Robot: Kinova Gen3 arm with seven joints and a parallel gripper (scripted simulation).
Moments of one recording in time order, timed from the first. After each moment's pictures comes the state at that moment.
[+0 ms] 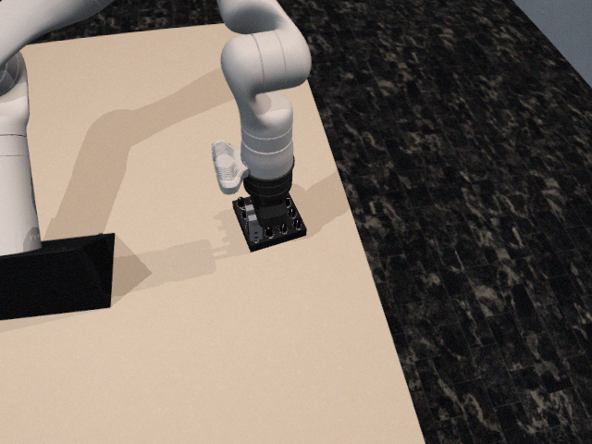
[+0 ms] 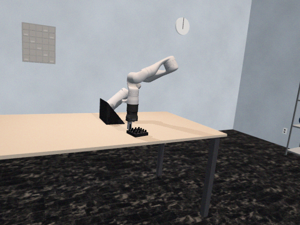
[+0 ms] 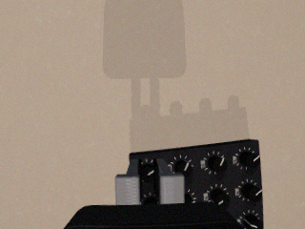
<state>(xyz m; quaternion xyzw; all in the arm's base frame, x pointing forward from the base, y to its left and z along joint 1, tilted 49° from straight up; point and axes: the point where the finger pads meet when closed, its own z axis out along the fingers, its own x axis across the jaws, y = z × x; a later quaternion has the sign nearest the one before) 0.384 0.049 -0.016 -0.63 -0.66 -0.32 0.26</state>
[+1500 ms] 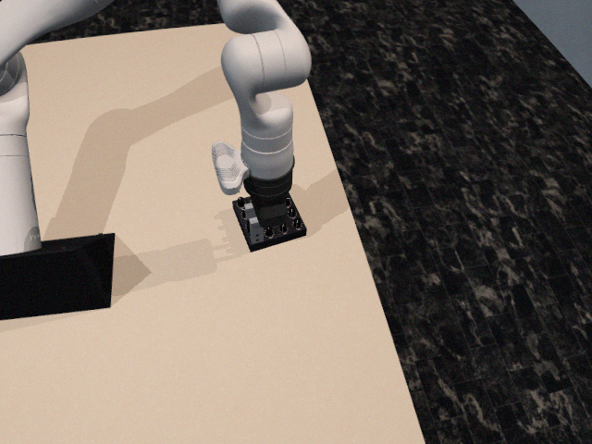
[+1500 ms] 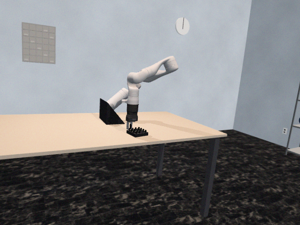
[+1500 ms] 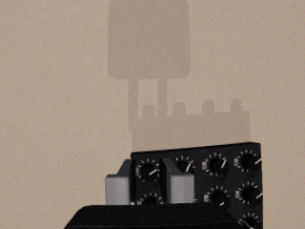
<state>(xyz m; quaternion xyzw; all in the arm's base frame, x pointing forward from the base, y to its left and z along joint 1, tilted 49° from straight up) 0.385 0.049 -0.017 -0.62 -0.67 -0.32 0.26</state>
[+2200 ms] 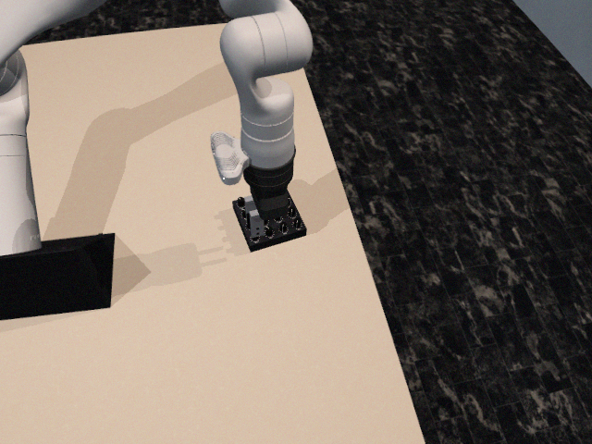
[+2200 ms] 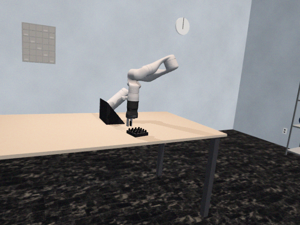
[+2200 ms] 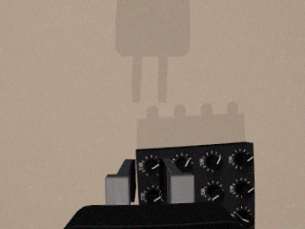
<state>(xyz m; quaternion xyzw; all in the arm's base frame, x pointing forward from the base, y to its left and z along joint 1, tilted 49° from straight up) 0.384 0.031 -0.004 -0.61 -0.68 -0.32 0.25</state>
